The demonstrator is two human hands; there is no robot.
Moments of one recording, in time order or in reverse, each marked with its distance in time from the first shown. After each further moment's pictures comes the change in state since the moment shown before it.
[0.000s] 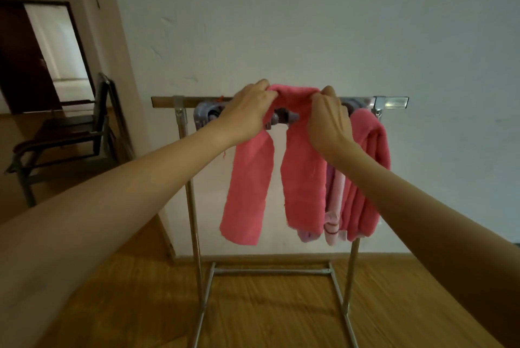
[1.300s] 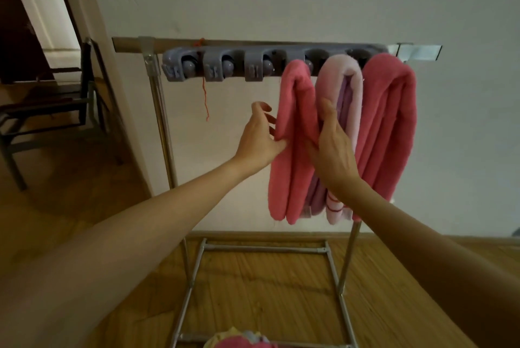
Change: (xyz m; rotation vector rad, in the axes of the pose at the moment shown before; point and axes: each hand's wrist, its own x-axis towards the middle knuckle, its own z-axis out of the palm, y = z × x) left_hand -0.051 0.041 0.173 -0.788 0.089 -0.504; right_hand -0.071 0.091 0.134 0.415 0.029 -0.101
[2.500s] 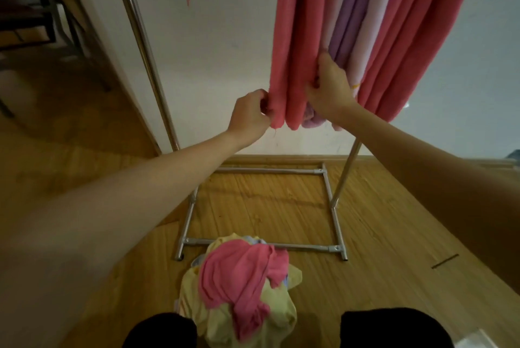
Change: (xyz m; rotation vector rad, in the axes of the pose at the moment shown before) left_hand -0.093 -0.104 0.062 0.131 -0.103 -0.194; right_hand -0.061 0.028 0.037 -0.035 -0.247 0.249
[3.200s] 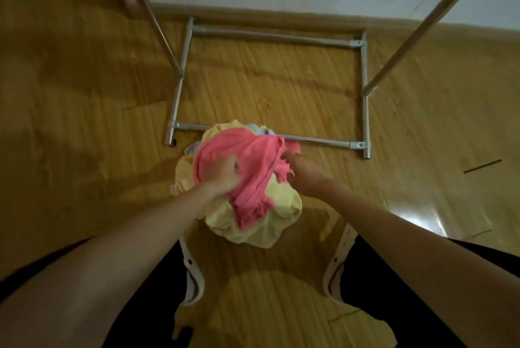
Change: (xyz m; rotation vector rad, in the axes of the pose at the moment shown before) left_hand -0.261 -0.267 0.154 0.215 -0.653 -0.686; right_hand -0.293 0.189 0.248 -0.076 -1.075 0.325
